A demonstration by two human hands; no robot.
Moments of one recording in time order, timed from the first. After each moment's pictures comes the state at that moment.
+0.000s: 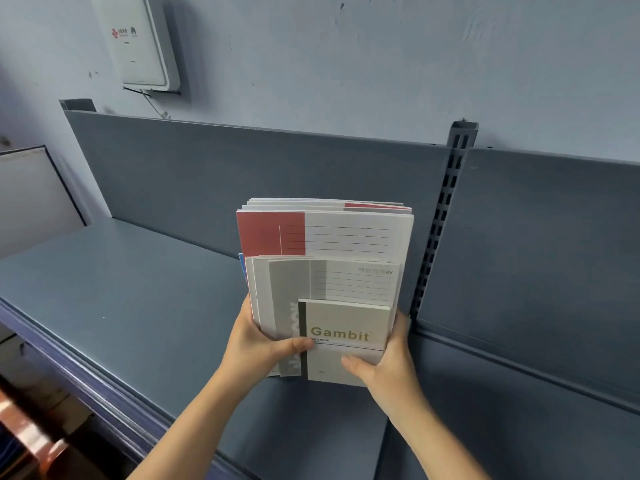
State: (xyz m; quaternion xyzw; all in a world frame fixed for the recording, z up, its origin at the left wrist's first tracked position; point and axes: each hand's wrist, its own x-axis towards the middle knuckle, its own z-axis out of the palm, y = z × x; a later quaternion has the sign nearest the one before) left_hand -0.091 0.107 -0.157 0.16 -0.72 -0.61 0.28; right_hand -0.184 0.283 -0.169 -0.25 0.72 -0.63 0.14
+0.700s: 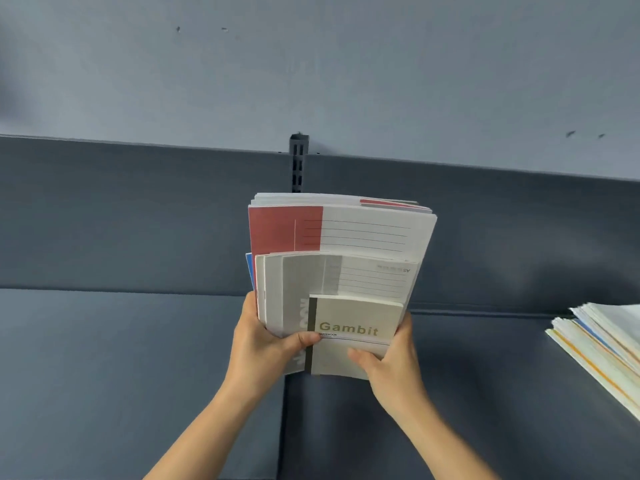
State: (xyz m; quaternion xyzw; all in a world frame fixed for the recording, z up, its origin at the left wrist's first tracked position) left_hand -0.116 0.231 -0.135 0.01 -0.74 -0.64 0.22; right_hand -0.124 0.414 -0.132 -0.06 0.79 -0.61 -0.06
